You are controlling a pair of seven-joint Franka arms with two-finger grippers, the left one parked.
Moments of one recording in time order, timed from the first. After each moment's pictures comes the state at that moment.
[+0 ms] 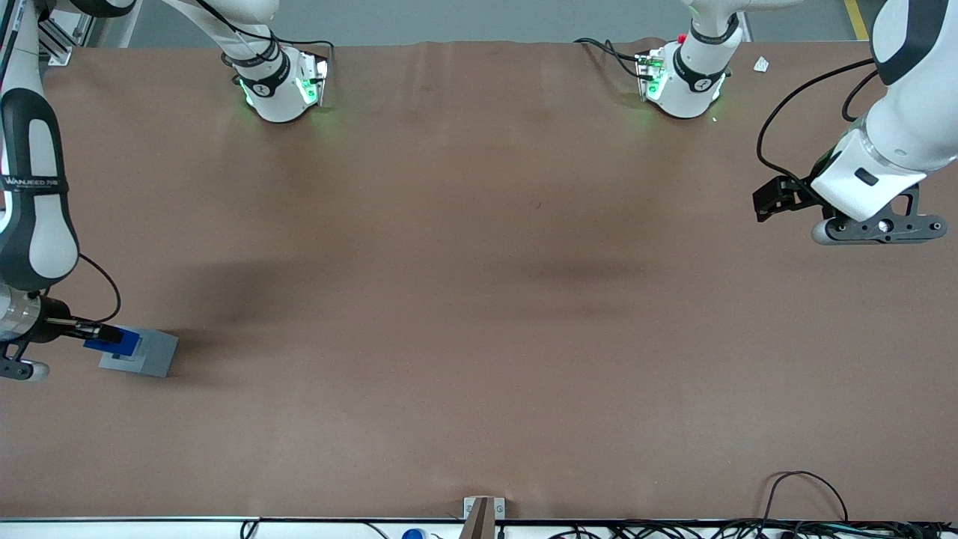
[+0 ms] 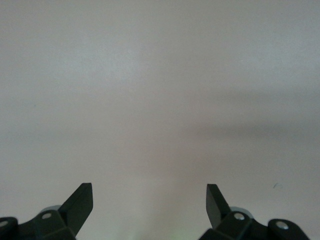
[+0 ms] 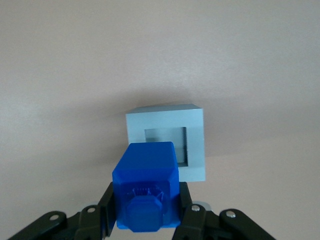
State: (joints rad) arm -0.29 0.55 0.00 -1.53 0.01 2.05 -0.09
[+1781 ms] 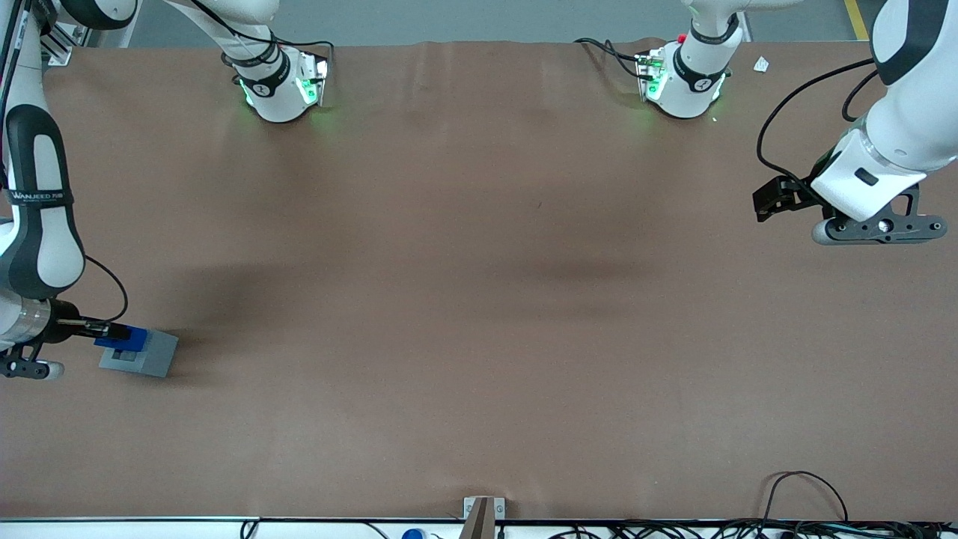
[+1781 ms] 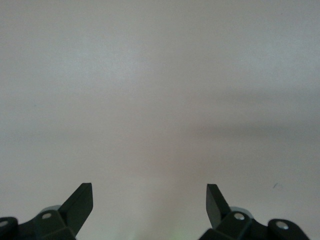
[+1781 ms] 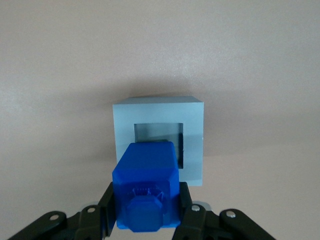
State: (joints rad) arm -0.30 0.60 0.00 -1.51 0.01 2.05 -0.15
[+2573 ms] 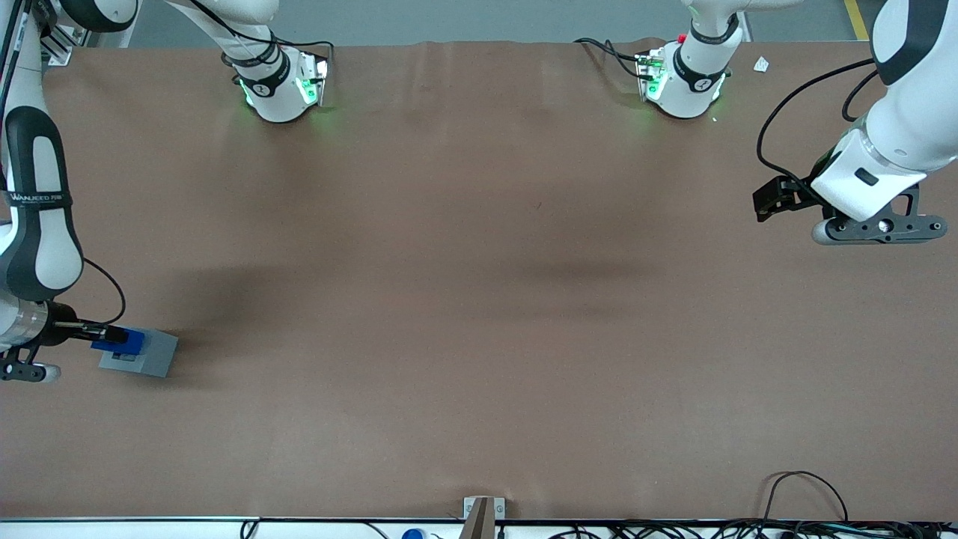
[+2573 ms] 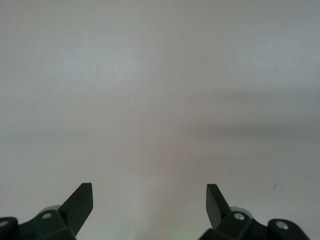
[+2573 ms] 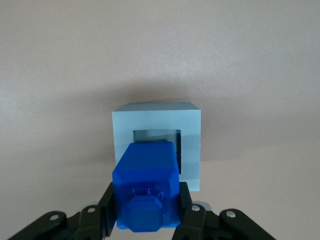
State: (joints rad) arm -0.30 0.61 0.00 -1.50 0.00 2.05 -0.15
